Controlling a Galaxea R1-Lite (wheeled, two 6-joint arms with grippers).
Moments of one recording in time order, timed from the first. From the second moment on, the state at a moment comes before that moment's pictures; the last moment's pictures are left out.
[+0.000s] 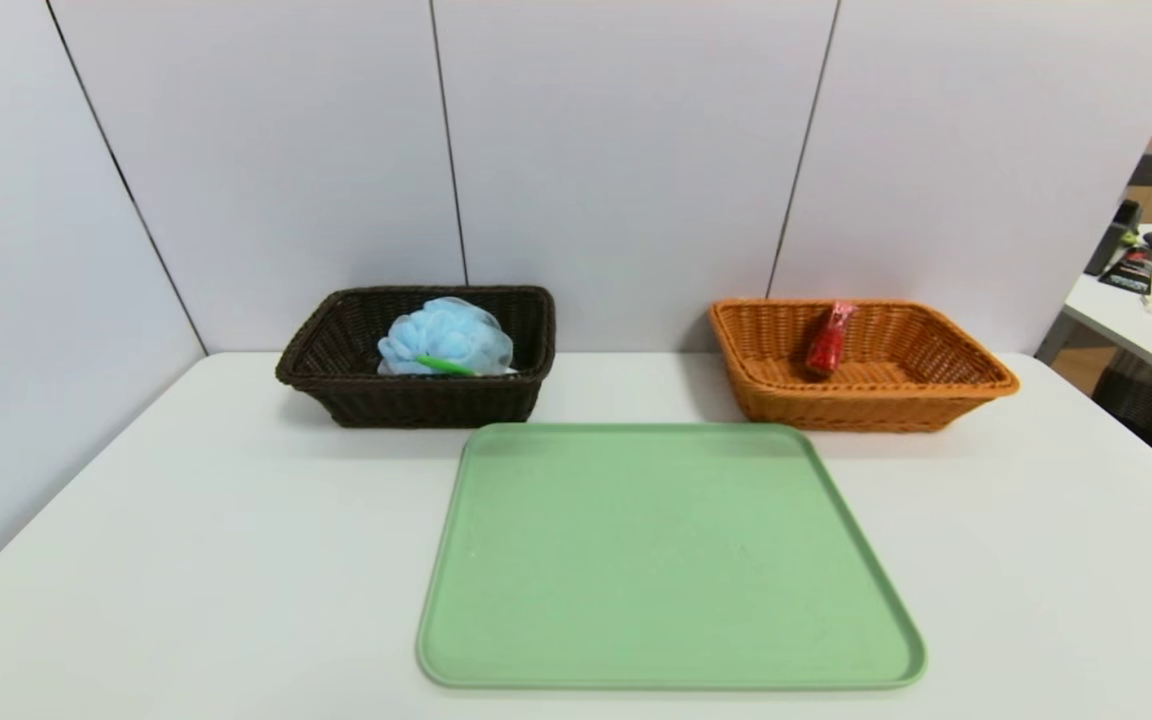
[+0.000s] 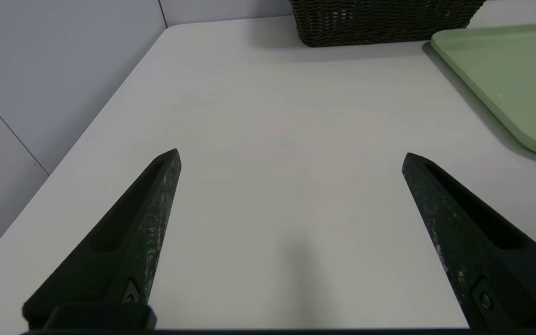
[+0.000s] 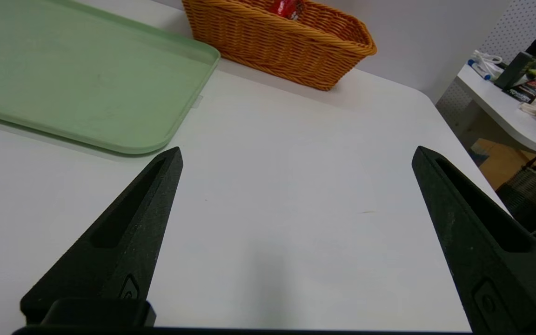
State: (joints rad) left arm 0.01 0.00 0.00 -0.02 0.02 0.05; right arm 0.01 0.00 -0.01 -0.02 0.06 -0.29
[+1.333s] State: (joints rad) left arm 0.01 0.00 0.00 0.00 0.02 0.05; right arm 0.01 0.00 0.00 0.01 0.05 -0.13
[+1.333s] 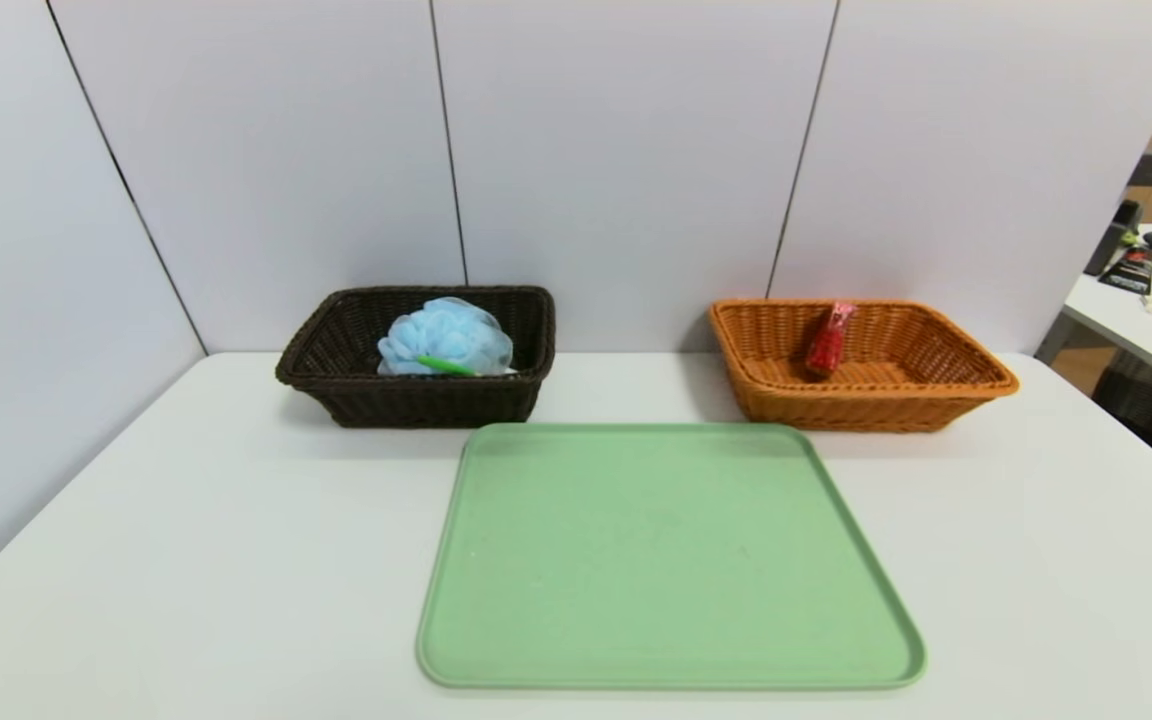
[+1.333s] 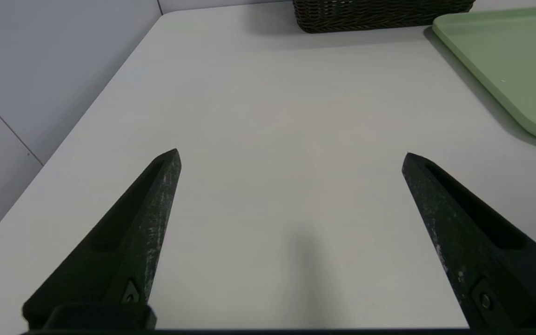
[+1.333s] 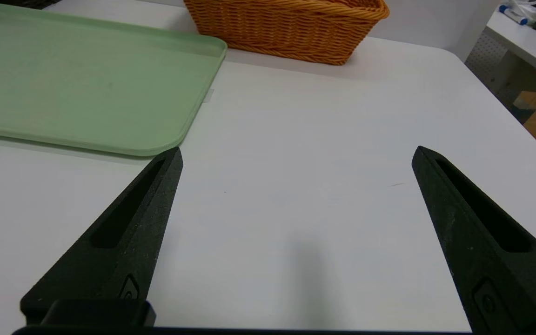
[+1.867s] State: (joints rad) left arm 0.01 0.00 0.00 0.00 0.02 -0.04; right arm 0.01 0.00 0.00 0.00 0.04 -0.07
